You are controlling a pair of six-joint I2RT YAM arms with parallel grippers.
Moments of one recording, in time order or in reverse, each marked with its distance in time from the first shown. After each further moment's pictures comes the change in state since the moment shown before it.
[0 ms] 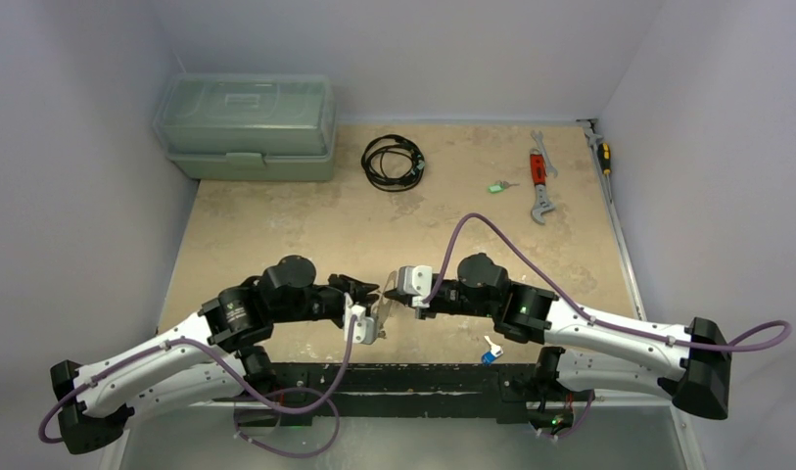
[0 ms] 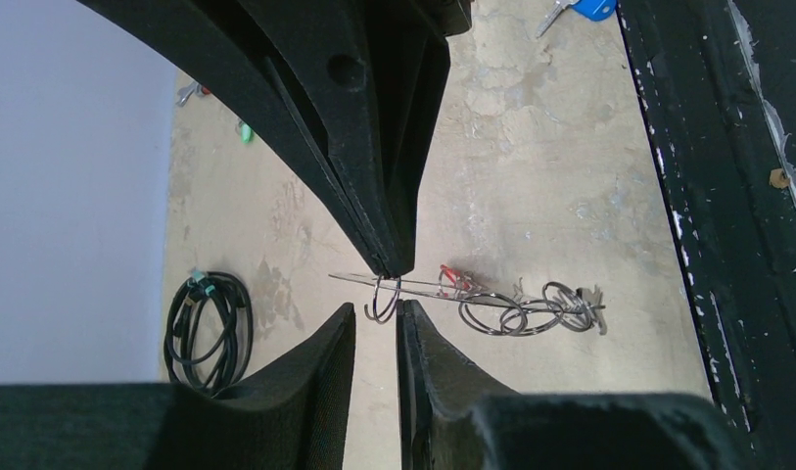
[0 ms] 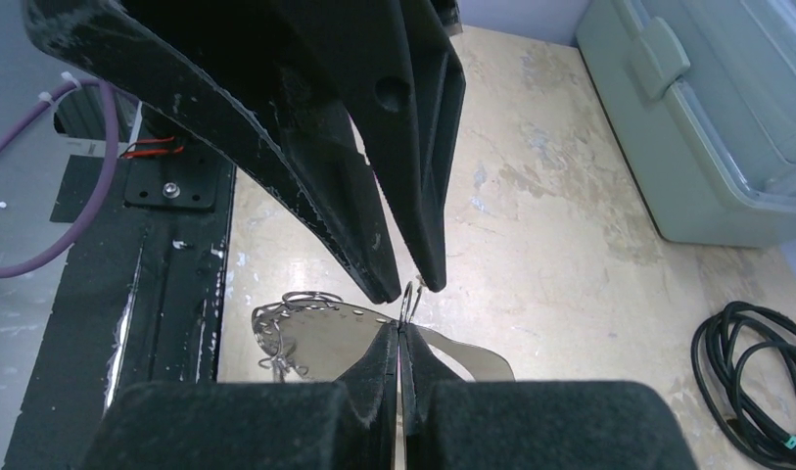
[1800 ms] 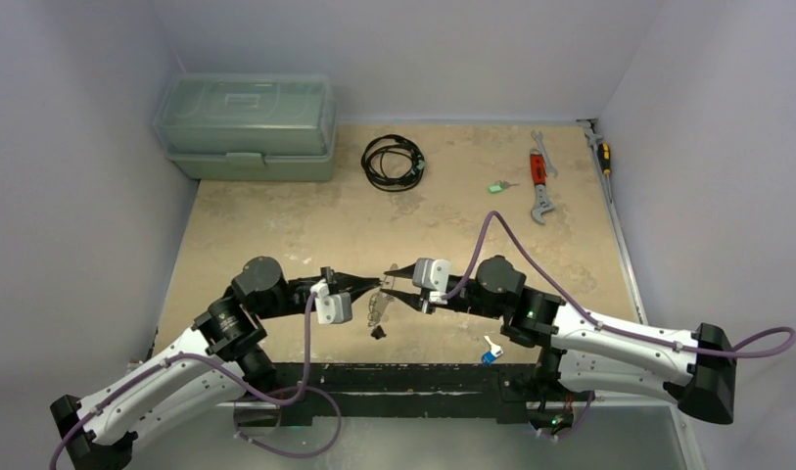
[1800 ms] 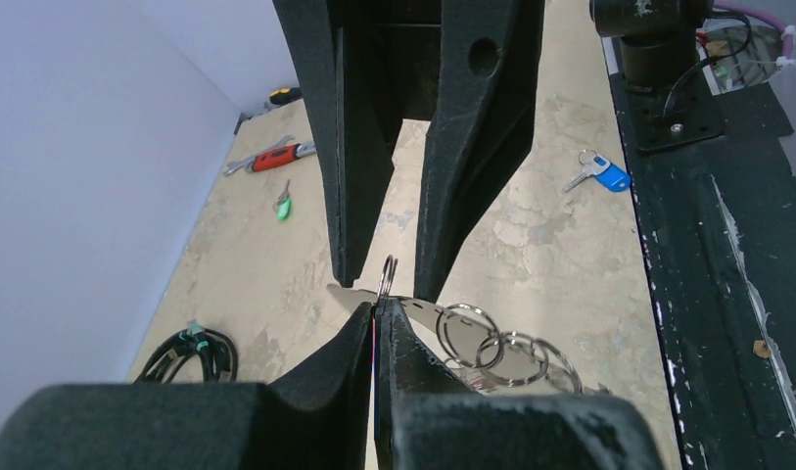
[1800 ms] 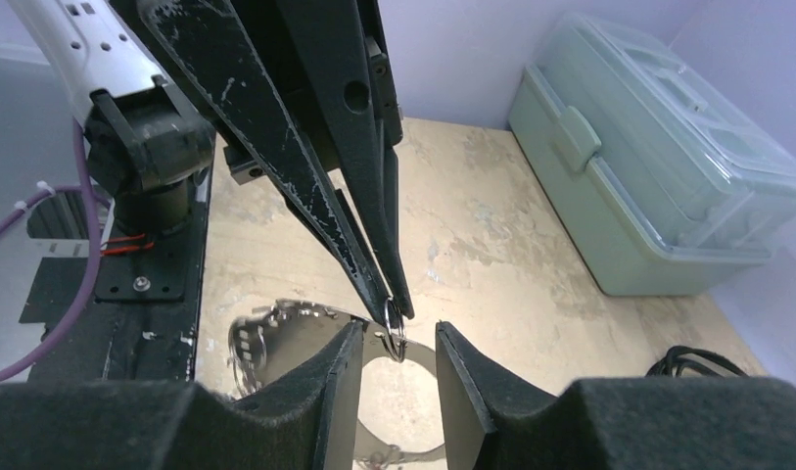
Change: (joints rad) left arm 0.185 -0.130 -0.156 0.357 0.238 -0.281; right arm 0.000 -0.065 -0.044 0.195 0.035 0.047
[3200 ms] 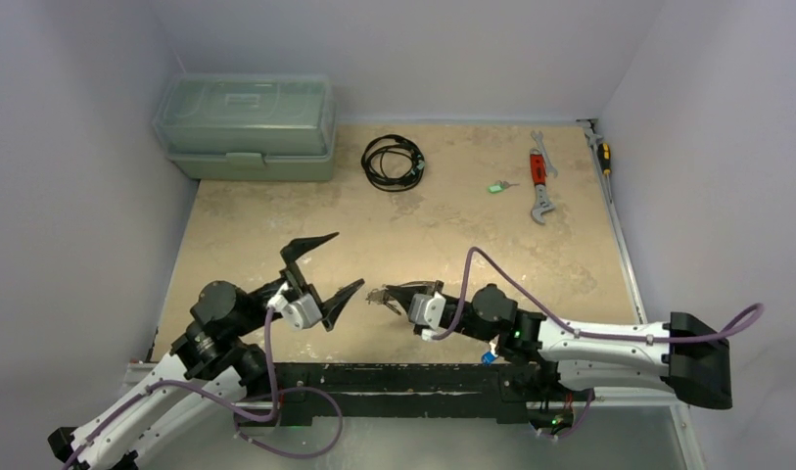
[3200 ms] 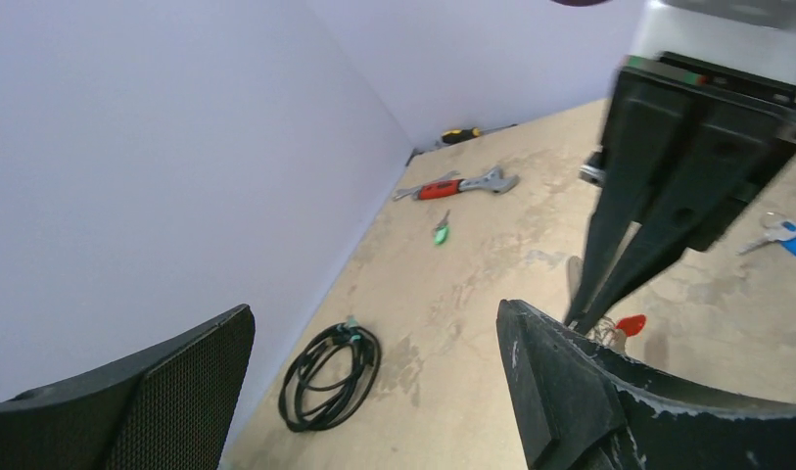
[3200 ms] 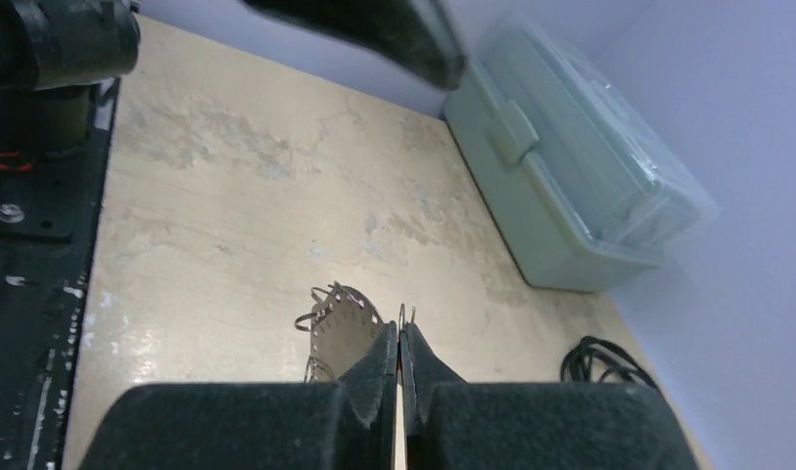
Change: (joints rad) left arm 0.033 -0.218 -0.058 0.096 -0.174 0.024; right arm 0.084 0.041 -0.221 0.291 0.183 -0.201
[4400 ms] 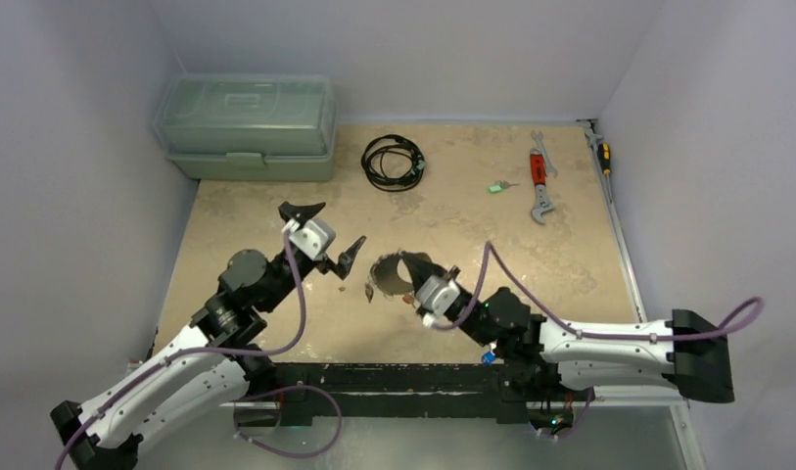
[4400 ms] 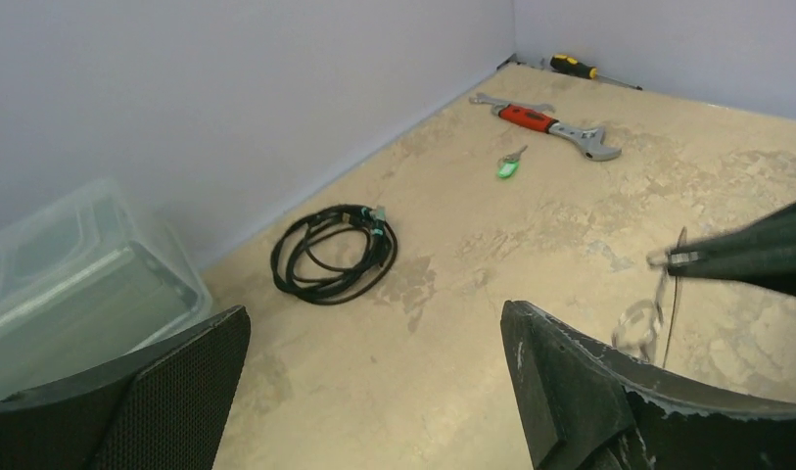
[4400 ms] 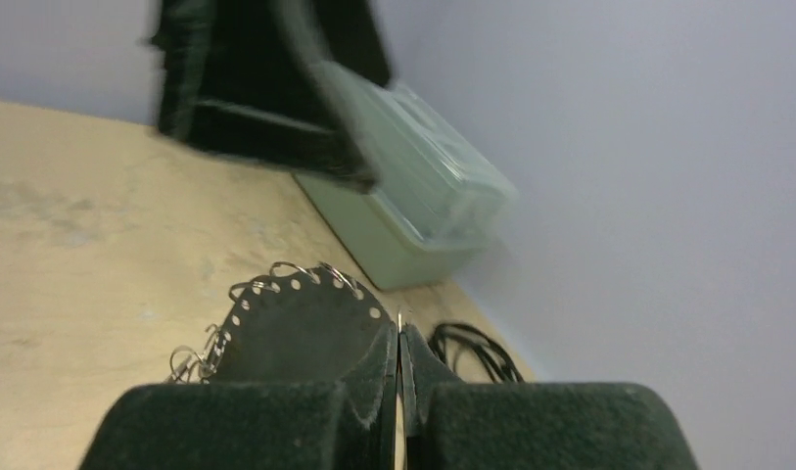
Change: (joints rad) left arm 0.031 0.192 0.062 0.066 -0.402 -0.277; right arm 0.133 0.050 -0.018 0.298 0.401 -0.210
